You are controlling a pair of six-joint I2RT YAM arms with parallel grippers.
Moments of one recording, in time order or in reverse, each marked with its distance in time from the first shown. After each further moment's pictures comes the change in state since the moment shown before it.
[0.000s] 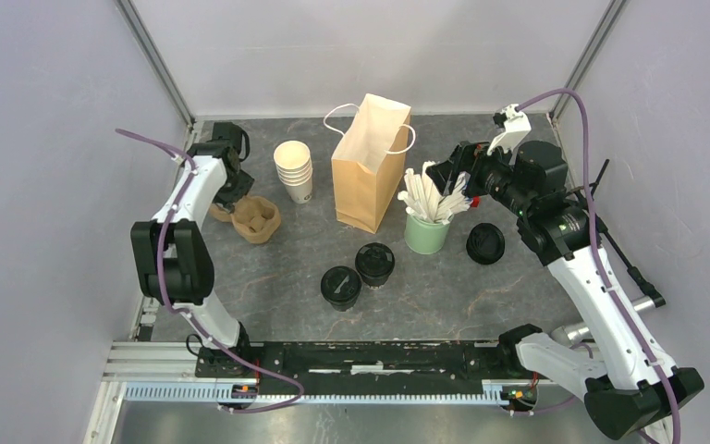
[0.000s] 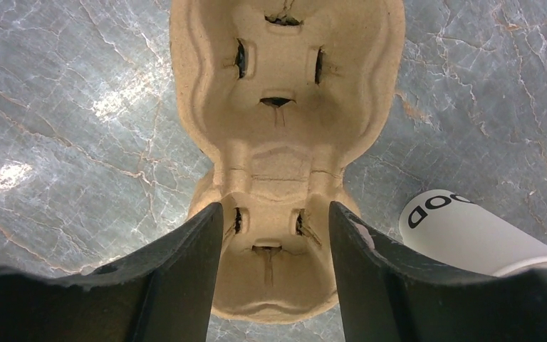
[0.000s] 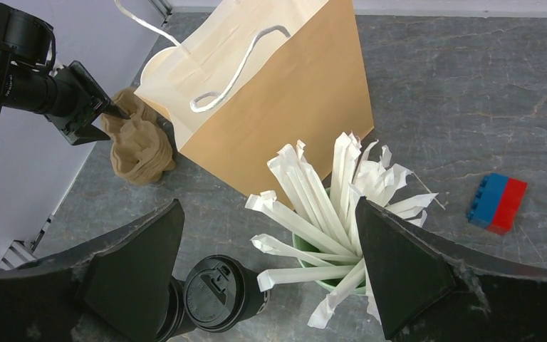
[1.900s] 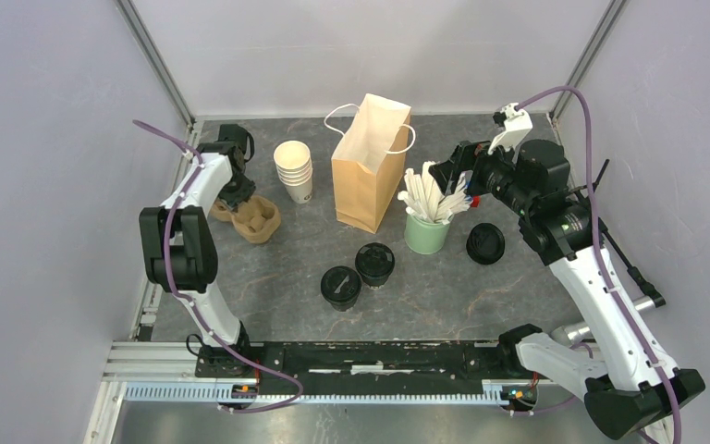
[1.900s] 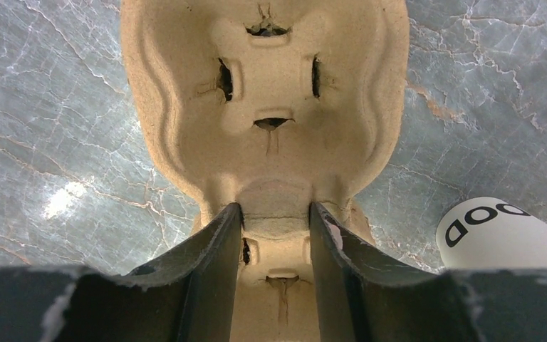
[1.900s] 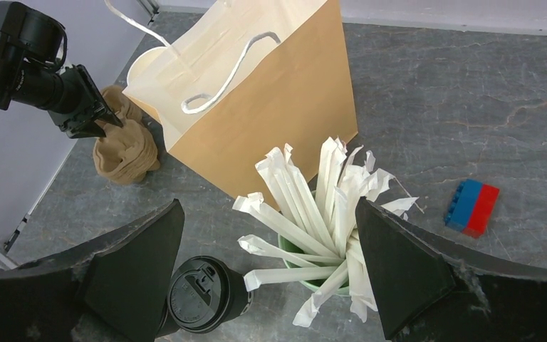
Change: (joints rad) left arm 0.000 0.098 0.009 0.051 -0.002 0.141; right arm 0.000 0.001 0.021 -0.021 0.022 -0.056
